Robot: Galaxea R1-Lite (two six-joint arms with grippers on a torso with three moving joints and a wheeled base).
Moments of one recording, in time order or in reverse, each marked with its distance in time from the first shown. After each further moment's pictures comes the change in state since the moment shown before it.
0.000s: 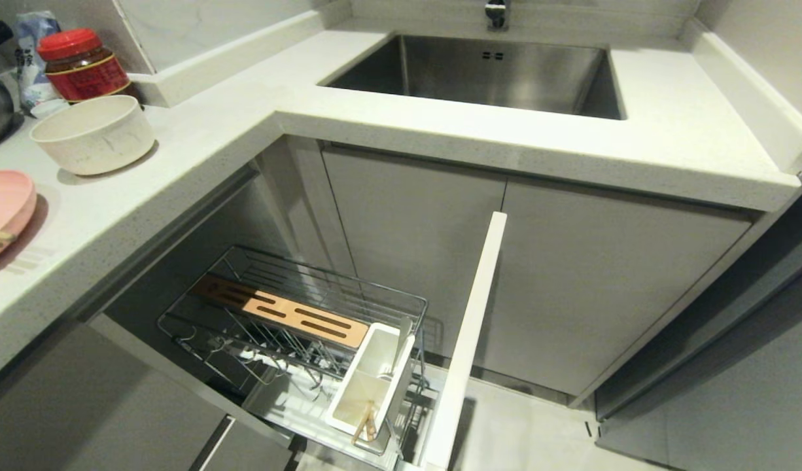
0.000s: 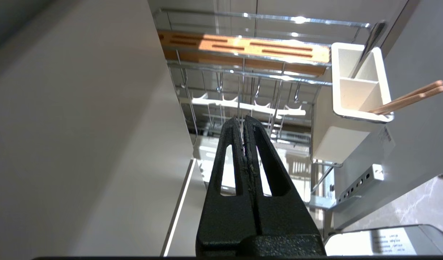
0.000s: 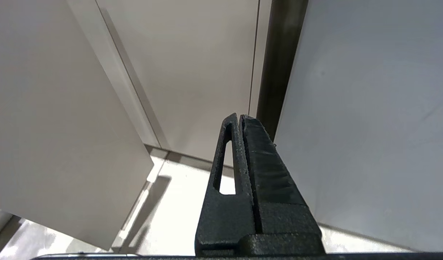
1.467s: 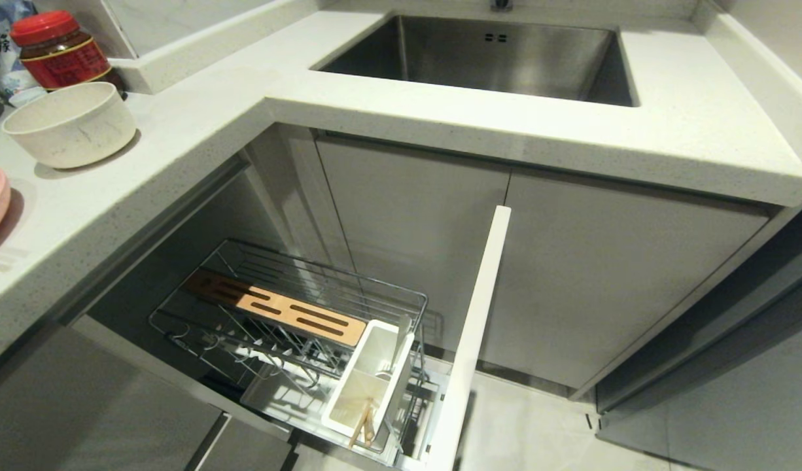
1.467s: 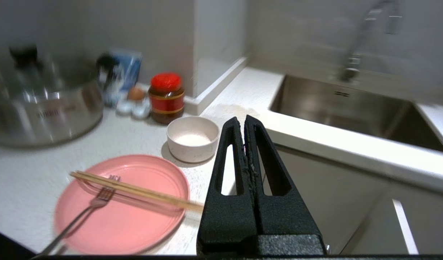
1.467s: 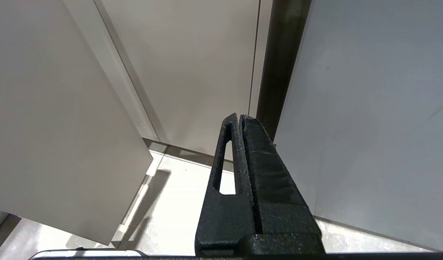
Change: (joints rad) left arm 0.028 0.625 -1.450 0.431 0.097 -0.158; right arm 0.000 0.000 0.000 0.000 0.000 0.000
